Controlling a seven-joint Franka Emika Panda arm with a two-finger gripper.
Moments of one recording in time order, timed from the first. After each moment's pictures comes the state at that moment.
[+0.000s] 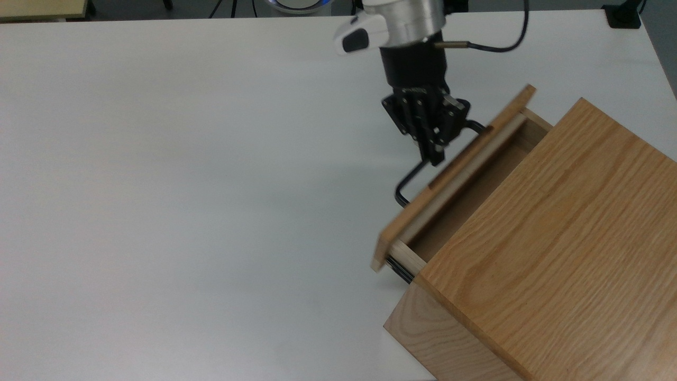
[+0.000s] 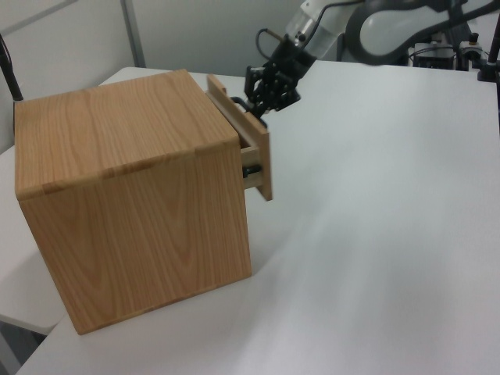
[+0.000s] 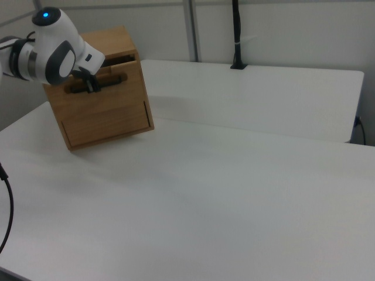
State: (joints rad) arm 0.15 0.24 0.16 -1.67 0.17 2.52 0.97
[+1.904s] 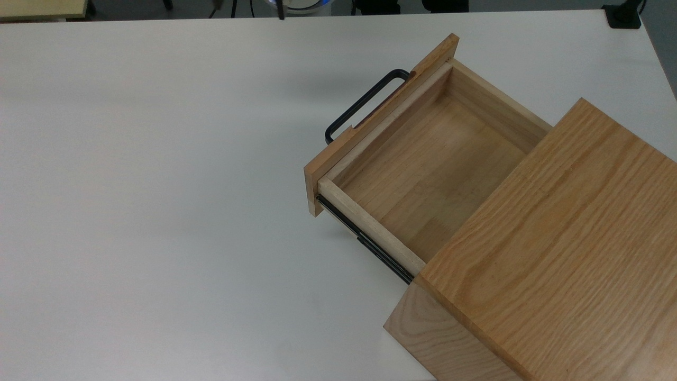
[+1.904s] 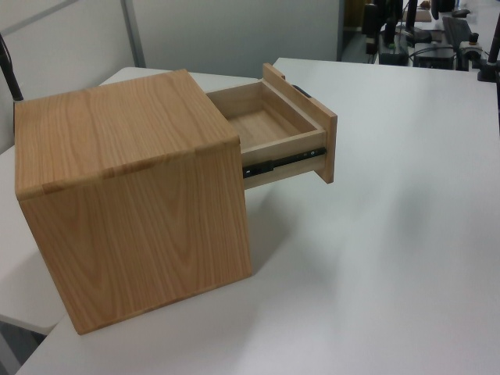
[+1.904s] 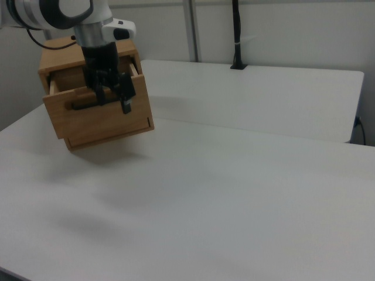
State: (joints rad) arm -0.13 -0.01 0.10 -1.58 -0.01 1.56 0.13
